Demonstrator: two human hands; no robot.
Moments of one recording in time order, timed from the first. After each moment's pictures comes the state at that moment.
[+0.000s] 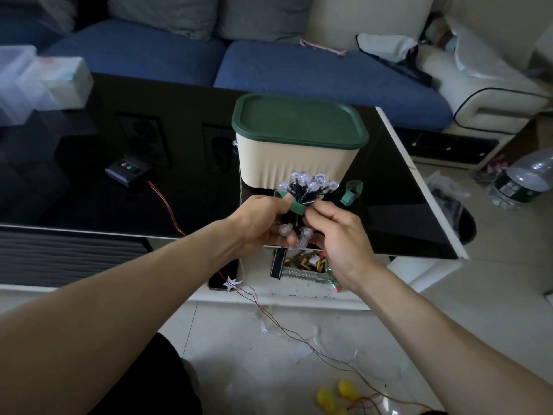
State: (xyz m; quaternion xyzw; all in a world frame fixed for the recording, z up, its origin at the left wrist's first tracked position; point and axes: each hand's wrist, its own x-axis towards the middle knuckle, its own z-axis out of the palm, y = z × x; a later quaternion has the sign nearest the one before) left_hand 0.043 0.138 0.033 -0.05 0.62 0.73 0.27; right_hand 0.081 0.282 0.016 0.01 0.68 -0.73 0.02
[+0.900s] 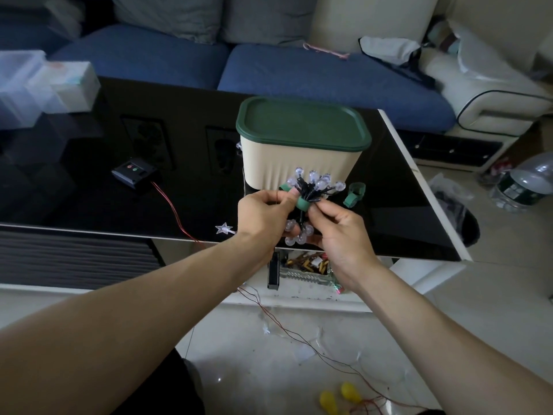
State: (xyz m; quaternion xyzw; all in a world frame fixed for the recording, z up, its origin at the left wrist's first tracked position) left_hand 0.047 0.155 0.021 -0.13 0.62 0.77 0.04; right_hand 0.073 0.278 0.005 0.03 0.68 -0.73 -0.03
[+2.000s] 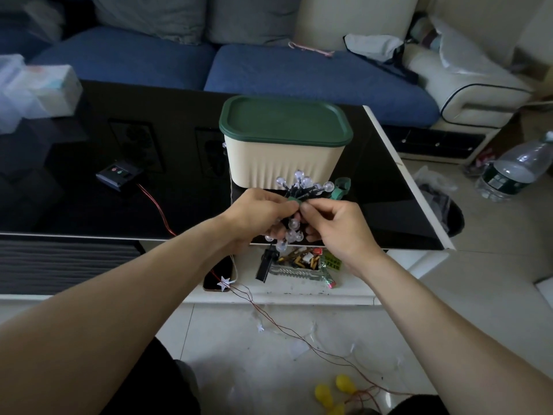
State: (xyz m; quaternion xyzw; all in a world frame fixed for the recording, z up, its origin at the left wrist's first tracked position) left_hand 0.044 0.143 0.035 0.05 0.73 0.64 0.22; right_hand 0.077 0.305 0.020 -0.01 0.80 -0.60 -0.03
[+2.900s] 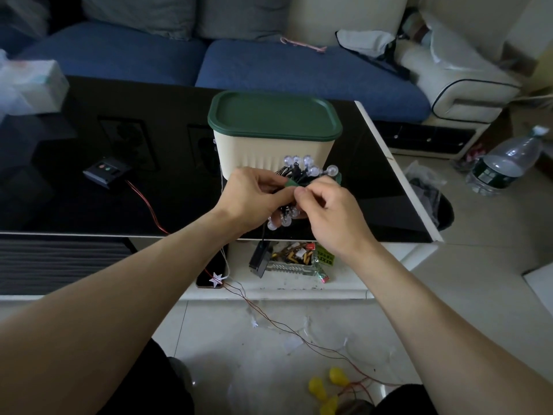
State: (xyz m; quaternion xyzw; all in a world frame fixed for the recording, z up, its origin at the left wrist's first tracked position) left_hand 0.044 0.153 0.041 0.10 0.76 0.64 0.04; right_hand 0.079 0.306 0.036 -0.07 0.88 -0.47 -0.11
